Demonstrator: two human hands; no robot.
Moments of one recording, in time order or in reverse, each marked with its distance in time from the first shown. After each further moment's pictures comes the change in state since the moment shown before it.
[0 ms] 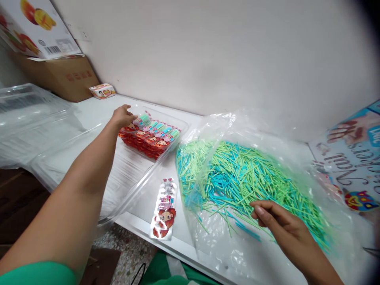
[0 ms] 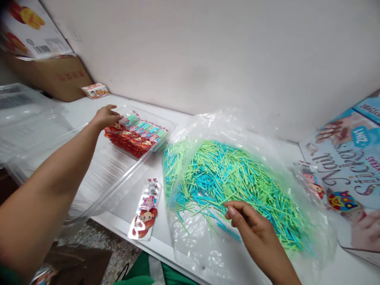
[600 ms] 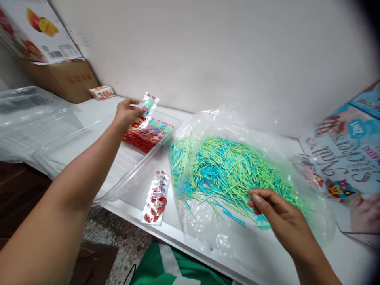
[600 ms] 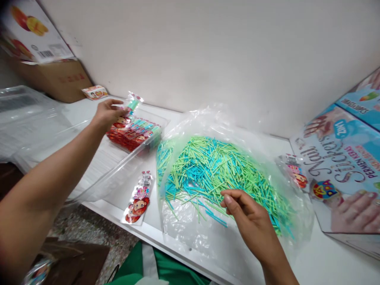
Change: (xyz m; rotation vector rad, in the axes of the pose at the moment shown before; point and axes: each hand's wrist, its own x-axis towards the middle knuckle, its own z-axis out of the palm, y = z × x) left_hand -0.077 0.076 0.020 -0.454 0.082 0.089; right_hand -0.017 0.009 -0.025 0.156 0.113 -0.005
